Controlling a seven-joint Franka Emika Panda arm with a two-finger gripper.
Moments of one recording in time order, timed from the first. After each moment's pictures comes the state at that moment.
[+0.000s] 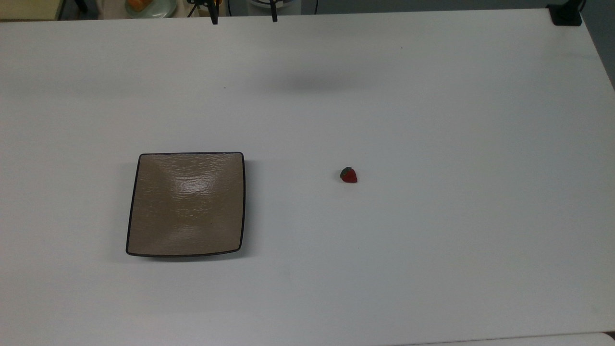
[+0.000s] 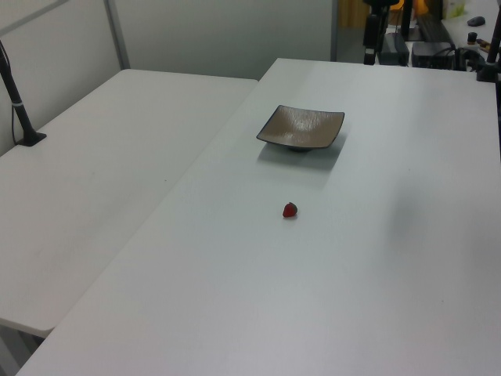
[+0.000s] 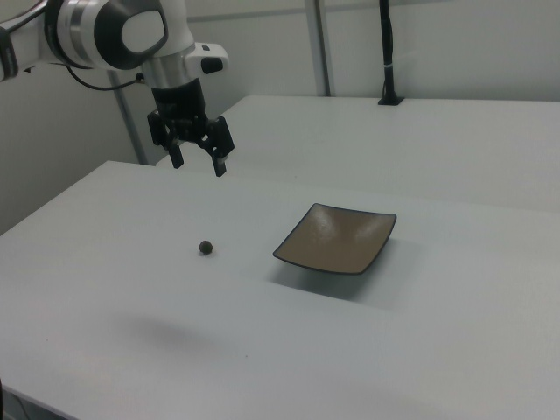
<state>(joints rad) 0.06 0.01 0.00 -1.60 0.04 1.66 -0.05</state>
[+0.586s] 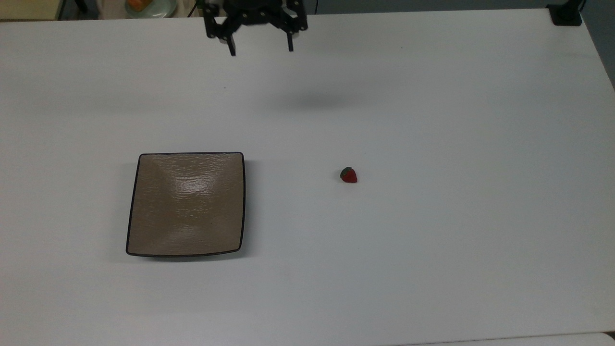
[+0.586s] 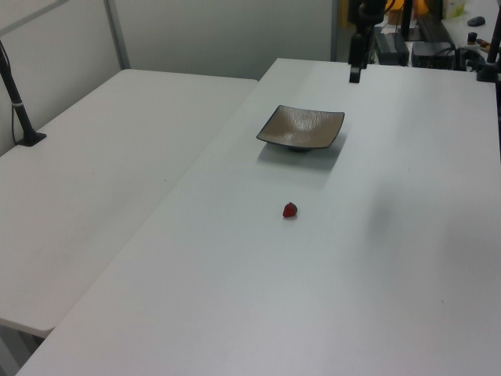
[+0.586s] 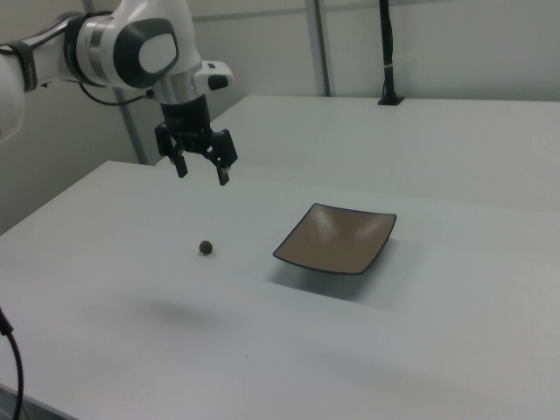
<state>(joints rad) 0.10 0.10 0.02 -1.59 0.05 1.74 -0.05</state>
